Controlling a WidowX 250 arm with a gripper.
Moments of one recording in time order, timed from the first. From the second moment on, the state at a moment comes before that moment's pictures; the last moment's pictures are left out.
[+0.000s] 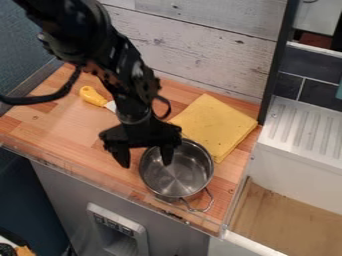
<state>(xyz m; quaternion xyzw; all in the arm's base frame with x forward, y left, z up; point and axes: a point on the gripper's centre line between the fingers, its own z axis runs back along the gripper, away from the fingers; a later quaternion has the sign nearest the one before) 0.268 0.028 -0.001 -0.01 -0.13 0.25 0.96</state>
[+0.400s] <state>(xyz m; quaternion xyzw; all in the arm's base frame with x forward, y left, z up) 0.269 0.021 -0.013 -0.01 -0.11 0.24 0.96</state>
